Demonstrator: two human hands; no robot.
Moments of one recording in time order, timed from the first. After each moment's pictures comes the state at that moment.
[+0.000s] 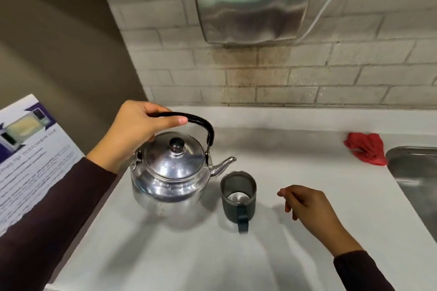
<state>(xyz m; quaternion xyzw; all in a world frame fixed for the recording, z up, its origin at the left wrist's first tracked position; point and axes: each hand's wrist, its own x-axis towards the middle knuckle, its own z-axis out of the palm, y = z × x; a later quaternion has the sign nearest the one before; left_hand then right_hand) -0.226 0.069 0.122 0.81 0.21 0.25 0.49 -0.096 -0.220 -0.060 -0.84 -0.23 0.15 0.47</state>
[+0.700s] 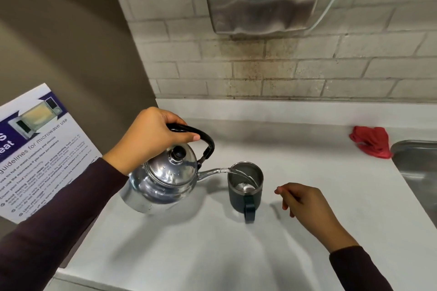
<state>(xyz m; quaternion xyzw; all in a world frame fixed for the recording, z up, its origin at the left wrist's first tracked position) -0.243 0.070 0.099 0.90 0.23 0.17 0.33 -0.119 -0.208 -0.066 -0.86 -0.26 0.15 0.41</state>
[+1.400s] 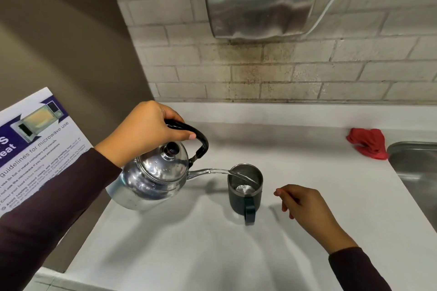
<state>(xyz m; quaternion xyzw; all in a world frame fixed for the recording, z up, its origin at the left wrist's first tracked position) -0.245 0.078 0.119 0.94 0.19 0.14 0.26 -0.122 -0.209 -0.066 -0.86 -0.25 0.14 0.41</state>
